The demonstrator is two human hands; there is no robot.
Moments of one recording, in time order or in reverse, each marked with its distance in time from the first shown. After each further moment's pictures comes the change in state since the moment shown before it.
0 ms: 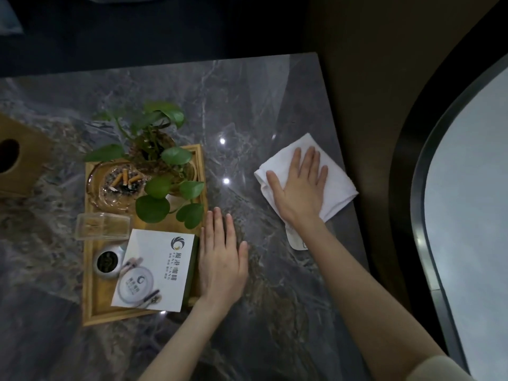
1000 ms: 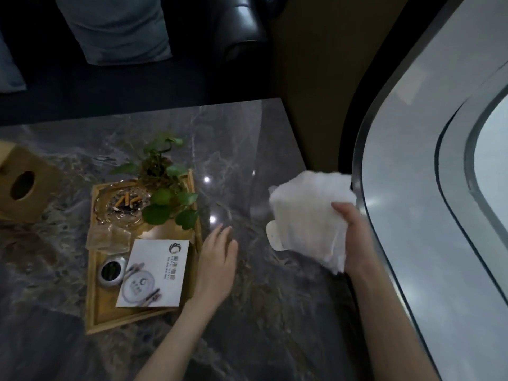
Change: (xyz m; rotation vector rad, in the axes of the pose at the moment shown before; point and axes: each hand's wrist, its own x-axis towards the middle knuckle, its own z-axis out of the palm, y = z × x) left_hand -0.016 0.010 -0.047 -0.700 -0.099 -0.063; right_hand -0.128 0.042 -0.144 1.746 -0.217 0.378
